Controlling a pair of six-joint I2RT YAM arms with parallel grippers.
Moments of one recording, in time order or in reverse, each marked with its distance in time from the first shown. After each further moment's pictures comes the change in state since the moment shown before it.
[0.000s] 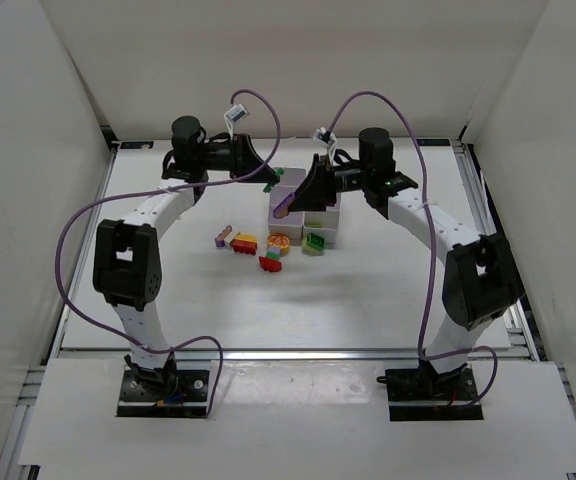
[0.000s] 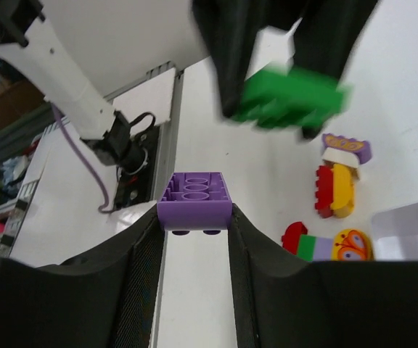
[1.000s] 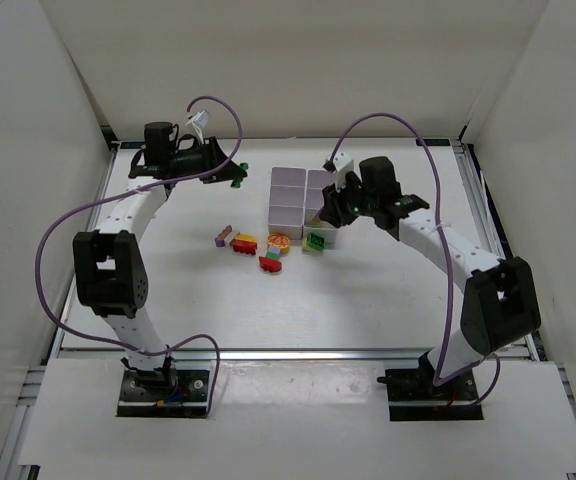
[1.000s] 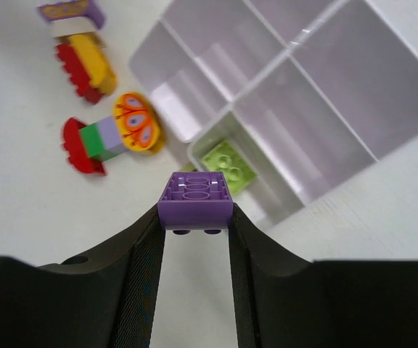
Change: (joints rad) left arm 0.167 -0.072 0.004 -0.616 -0.394 0.478; right arm 0.033 -0.196 -0.213 -0.368 0.812 -0.465
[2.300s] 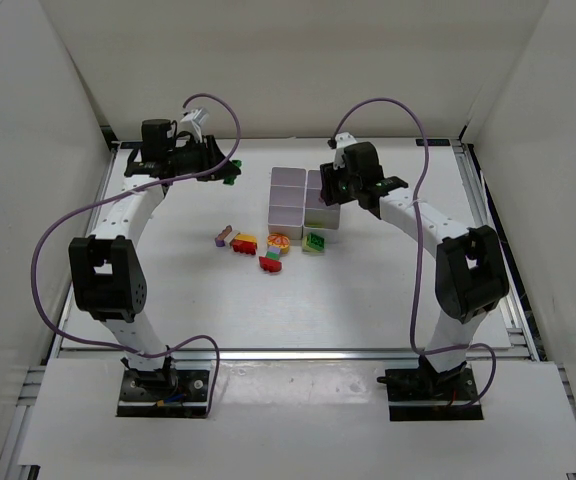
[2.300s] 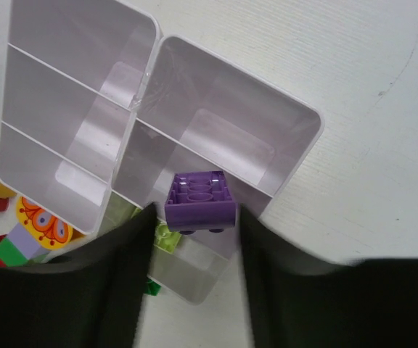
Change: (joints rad) left arm 0.000 -0.047 0.032 -0.137 -0.201 0.155; right arm -0.009 0.249 0.217 0.014 0.370 0.252
